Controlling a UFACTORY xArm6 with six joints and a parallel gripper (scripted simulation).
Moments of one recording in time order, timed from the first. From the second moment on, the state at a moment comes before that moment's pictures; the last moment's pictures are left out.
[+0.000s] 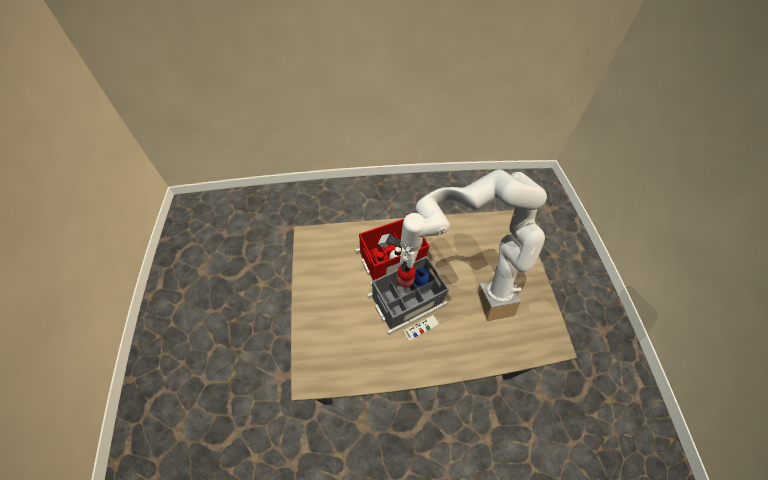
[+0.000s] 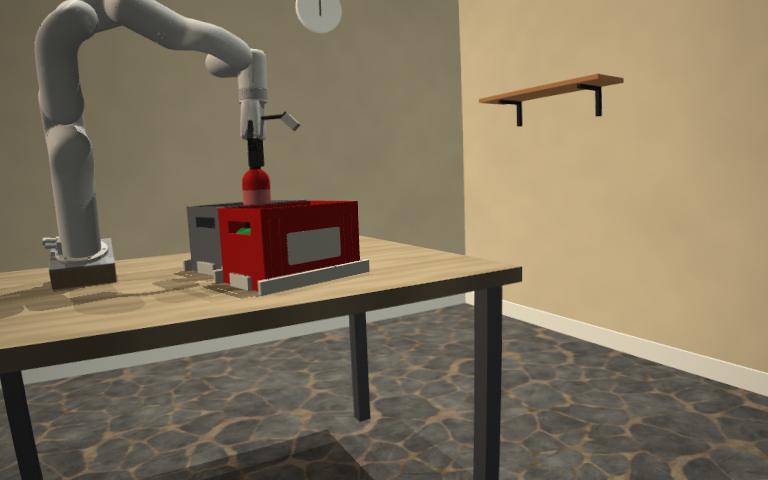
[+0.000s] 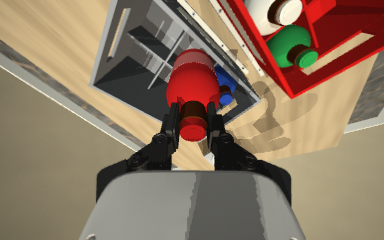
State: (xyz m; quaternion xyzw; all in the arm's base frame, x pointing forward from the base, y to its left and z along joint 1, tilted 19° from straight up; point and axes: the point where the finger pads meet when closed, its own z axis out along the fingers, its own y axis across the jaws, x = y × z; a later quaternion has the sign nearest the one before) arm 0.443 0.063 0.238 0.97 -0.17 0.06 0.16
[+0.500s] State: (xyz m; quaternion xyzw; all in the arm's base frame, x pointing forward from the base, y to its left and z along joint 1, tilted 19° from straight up) arm 0.444 0.058 0.225 0.97 -0.17 0.06 0.16
